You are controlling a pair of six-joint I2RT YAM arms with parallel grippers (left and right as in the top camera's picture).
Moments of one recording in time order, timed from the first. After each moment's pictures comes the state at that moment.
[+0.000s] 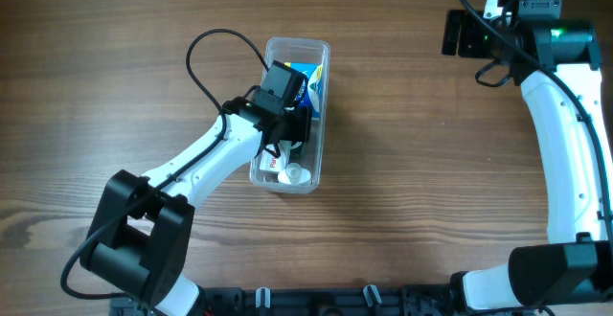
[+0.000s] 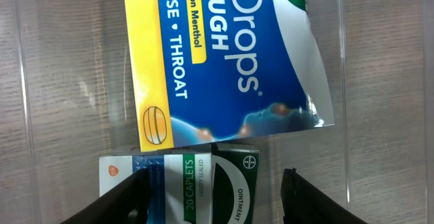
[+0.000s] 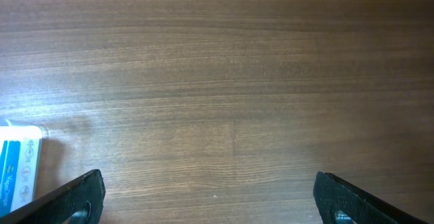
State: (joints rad) left arm -0.51 1.75 1.10 -0.46 0.01 -0.37; right arm 0.04 1.64 1.70 -0.99 0.15 0.06
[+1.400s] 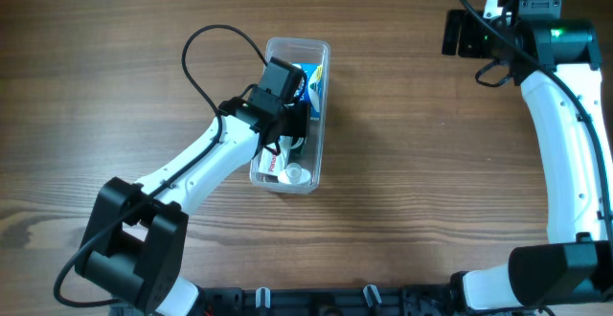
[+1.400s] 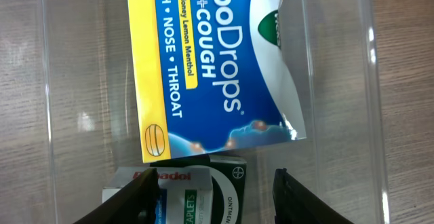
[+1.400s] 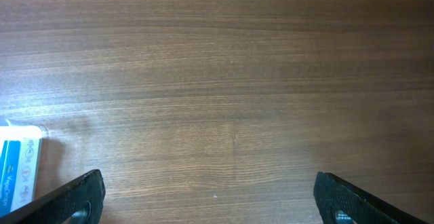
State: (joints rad) left arm -0.51 1.71 1.10 -0.44 0.01 -0.37; right arm 0.04 1.64 1.70 -0.99 0.15 0.06
